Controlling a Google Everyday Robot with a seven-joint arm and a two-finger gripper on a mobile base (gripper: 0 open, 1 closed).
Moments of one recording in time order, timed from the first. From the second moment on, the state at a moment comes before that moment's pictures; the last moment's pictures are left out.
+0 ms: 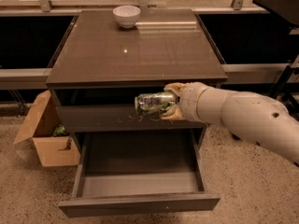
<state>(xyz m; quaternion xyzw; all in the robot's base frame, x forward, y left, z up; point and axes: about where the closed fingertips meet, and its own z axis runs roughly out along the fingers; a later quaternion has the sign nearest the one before) 0.569 -0.072 0.827 -0.61 0.59 -0.09 0.51</state>
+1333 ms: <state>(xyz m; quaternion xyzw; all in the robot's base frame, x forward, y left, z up) 0.605 -0.100 0.891 -0.58 0.59 -0.12 0.55</state>
